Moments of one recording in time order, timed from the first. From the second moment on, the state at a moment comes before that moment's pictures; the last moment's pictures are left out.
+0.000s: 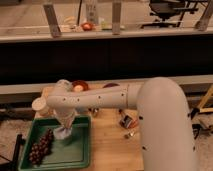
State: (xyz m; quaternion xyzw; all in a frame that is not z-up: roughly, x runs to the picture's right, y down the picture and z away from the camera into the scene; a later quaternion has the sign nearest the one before) arm -0.203 0.180 0.776 -0.25 -0.24 -0.52 0.78
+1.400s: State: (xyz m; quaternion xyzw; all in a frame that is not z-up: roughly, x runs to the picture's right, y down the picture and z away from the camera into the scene) arm -0.184 0.213 0.817 -0.27 -0.26 -0.51 0.77
